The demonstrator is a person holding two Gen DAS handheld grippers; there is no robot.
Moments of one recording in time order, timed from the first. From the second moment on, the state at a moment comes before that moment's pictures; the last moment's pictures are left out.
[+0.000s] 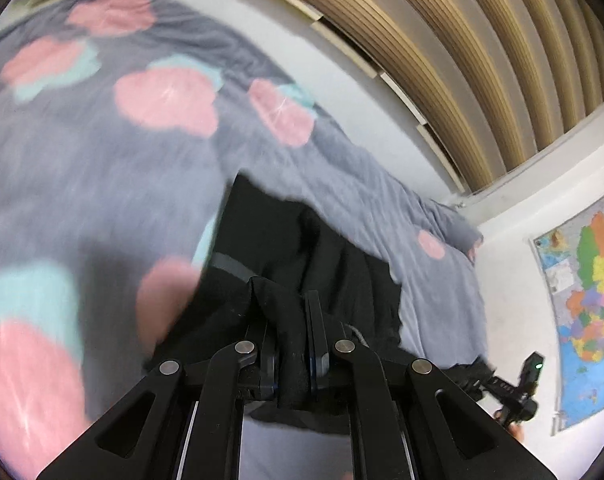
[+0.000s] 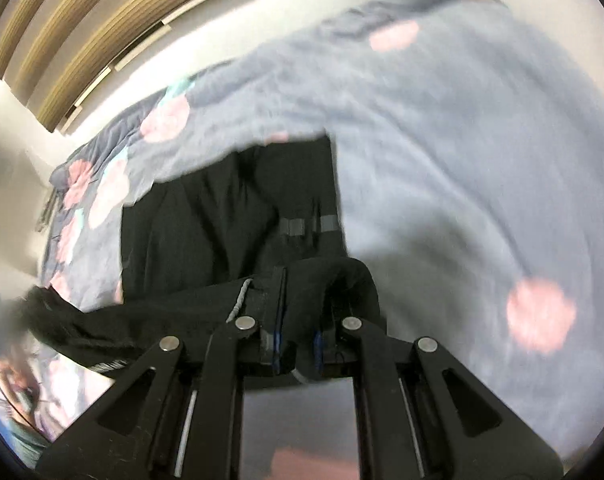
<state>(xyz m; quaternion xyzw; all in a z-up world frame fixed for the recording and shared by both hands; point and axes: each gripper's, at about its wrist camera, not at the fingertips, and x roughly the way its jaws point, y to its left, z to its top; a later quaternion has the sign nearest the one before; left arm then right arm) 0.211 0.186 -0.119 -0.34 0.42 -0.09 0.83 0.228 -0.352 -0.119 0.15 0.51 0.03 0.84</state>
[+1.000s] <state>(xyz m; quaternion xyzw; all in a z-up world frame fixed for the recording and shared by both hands) 0.431 0.218 -0.213 -0.29 0.52 -0.16 0.79 0.432 -0.374 -0.235 0.22 0.59 0.05 0.78</state>
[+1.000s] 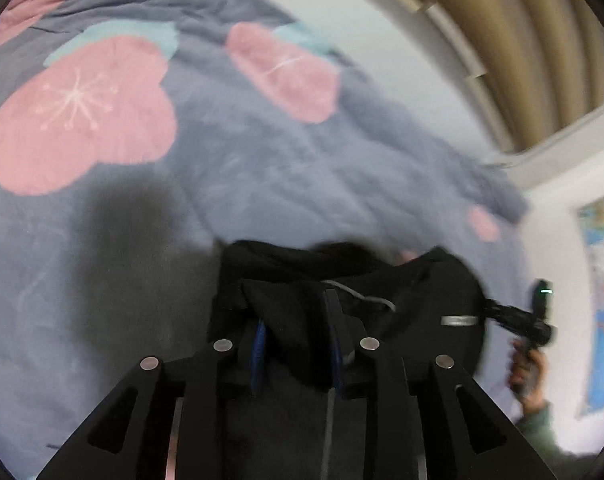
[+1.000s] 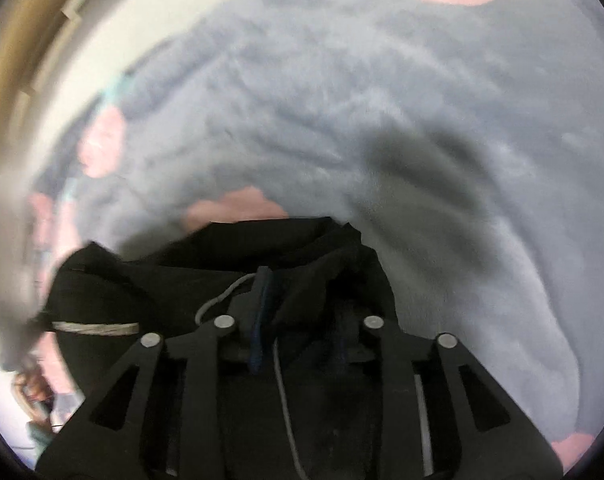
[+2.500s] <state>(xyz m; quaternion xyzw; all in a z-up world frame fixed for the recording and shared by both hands) 0.440 0.220 -0.186 -0.32 0.41 -0.17 0.84 0.424 -0.356 -0.165 0.03 0.46 0.09 0.88</state>
